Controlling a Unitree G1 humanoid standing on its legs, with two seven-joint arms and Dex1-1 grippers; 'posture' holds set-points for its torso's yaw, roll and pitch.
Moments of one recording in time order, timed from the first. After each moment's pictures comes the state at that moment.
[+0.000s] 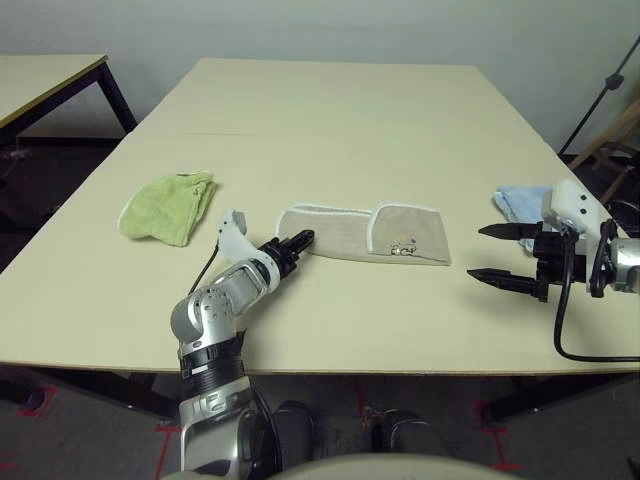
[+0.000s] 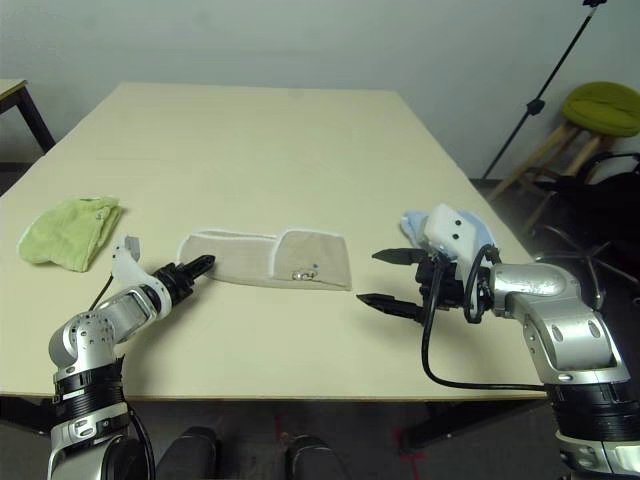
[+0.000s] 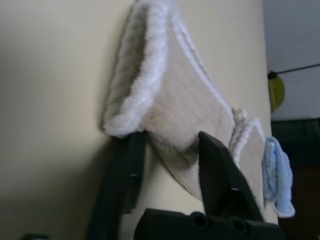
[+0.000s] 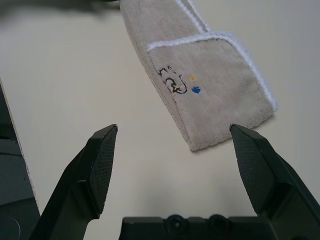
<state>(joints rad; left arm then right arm) -0.36 -0.03 0.48 -0.01 -0.55 1.00 -0.07 -0.21 -0.92 -0.11 -0.11 0.40 0.43 1.18</state>
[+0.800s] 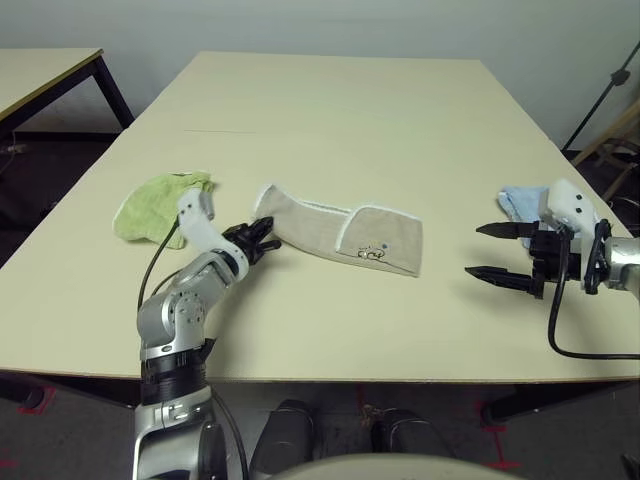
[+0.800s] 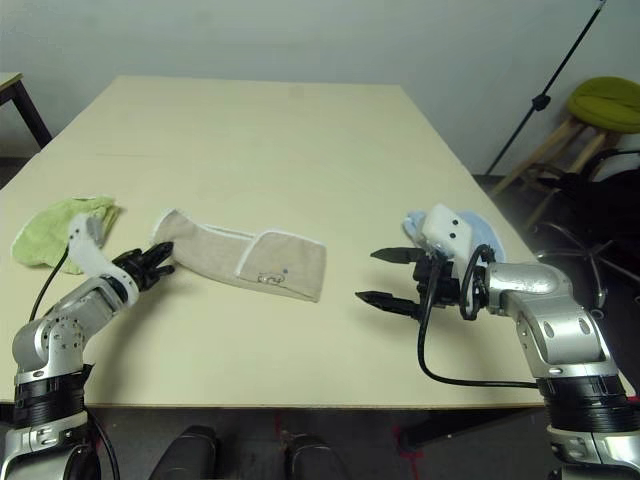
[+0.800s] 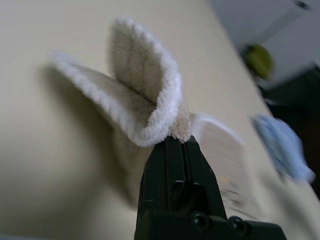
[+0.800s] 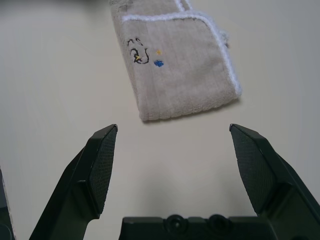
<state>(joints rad) -0.36 0.23 0.17 -0.16 -0.58 0.86 -0.36 -0.24 -0.90 -0.09 -0.03 0.38 0.38 1.19</state>
